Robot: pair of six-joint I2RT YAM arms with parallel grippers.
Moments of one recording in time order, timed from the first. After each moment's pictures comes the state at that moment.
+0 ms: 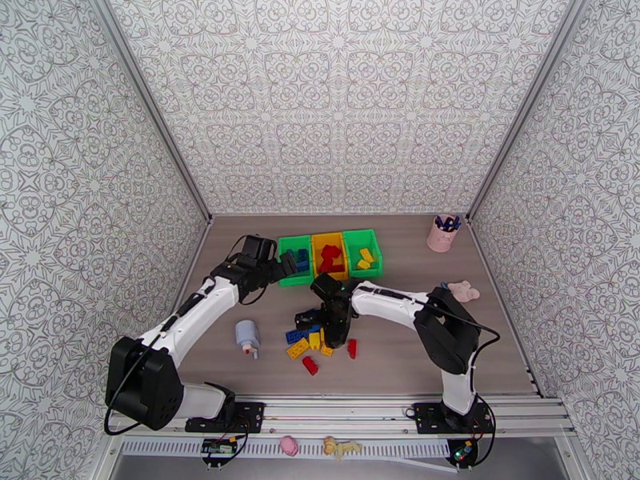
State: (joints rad) left arm -0.33 1.40 1.08 -0.56 -0.08 -0.71; right arm 0.90 1.94 1.36 -0.75 -0.16 -0.79
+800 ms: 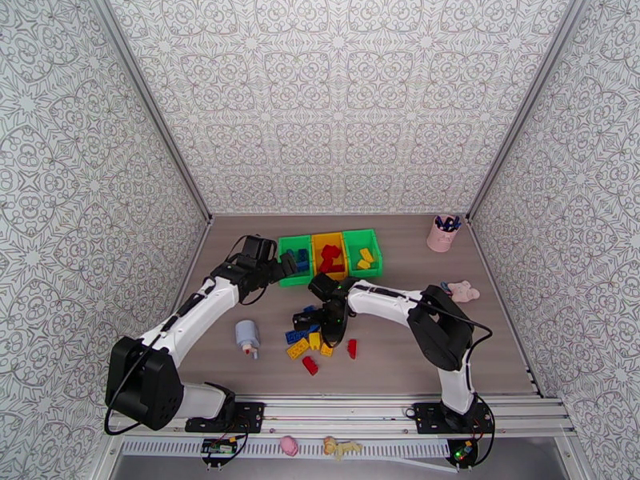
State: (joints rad) left arm -0.33 1.40 1.07 -0.55 -0.07 -0.71; right arm 0.90 1.98 1.40 -0.77 -0.20 -0.77
